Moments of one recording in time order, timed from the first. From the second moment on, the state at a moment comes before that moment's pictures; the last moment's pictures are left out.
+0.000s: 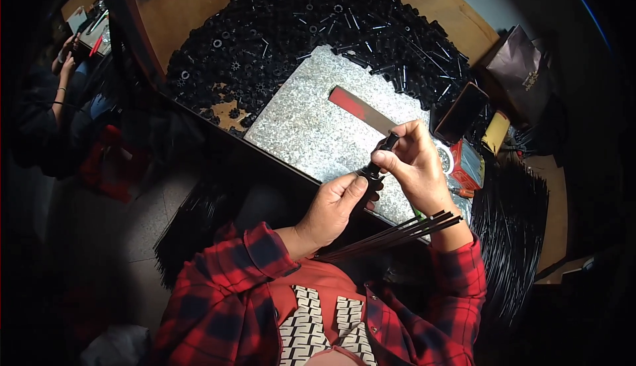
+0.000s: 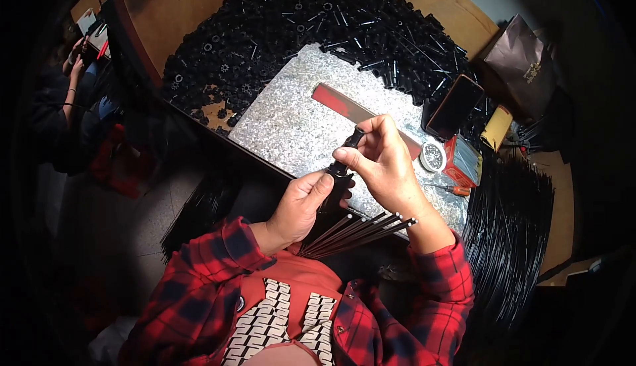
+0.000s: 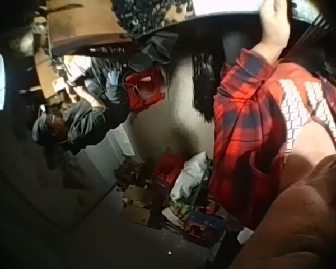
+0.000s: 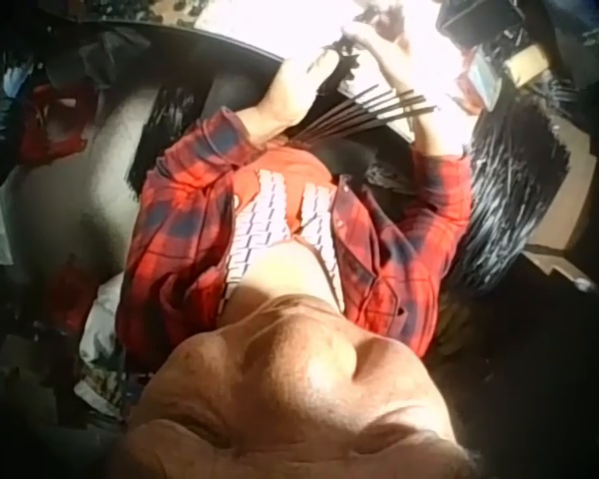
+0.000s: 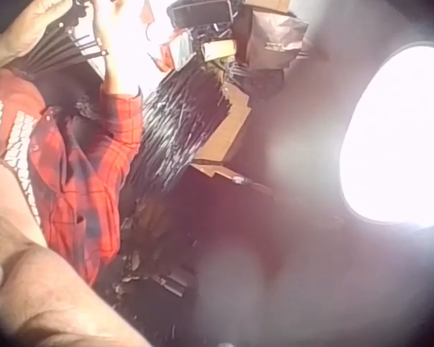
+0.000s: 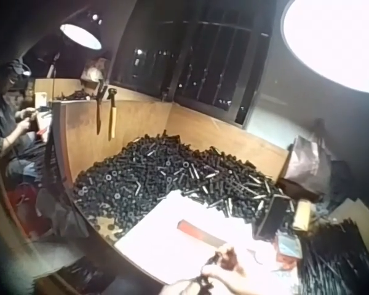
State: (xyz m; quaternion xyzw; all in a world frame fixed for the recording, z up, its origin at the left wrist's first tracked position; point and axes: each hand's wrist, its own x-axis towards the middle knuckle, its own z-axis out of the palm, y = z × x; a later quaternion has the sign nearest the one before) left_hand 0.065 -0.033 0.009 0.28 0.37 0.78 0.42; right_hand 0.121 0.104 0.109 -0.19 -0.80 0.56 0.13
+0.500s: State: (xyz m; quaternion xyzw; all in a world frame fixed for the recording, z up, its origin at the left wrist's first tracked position) left_hand 0.063 -0.034 0.008 0.23 0.32 0.80 0.45; right_hand 0.139 0.103 0.099 -0.12 -0.86 0.49 0.04
